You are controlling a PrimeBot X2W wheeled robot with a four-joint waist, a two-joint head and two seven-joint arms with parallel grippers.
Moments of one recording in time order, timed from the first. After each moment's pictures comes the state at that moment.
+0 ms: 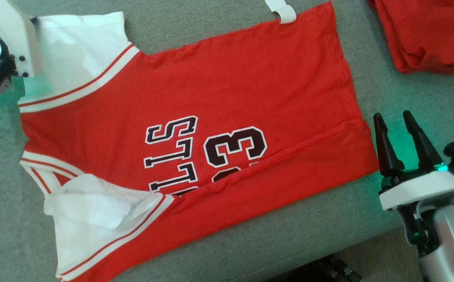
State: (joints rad) left arm -1.09 0.50 -0.52 0.73 -0.61 -0.11 0.75; right arm -0.18 -0.23 0.12 0.21 0.43 0.13 -0.11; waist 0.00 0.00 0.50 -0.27
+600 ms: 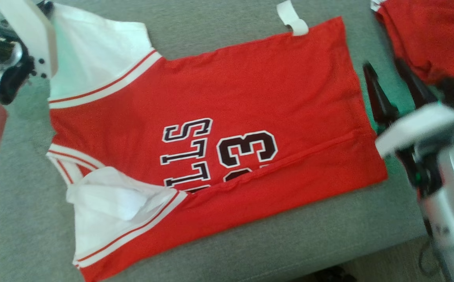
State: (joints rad) left arm -1.08 0.49 -0.60 0.67 -0.60 -0.12 0.59; right arm -0.43 -0.26 0.18 0.26 0.42 0.13 0.09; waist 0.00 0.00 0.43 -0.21
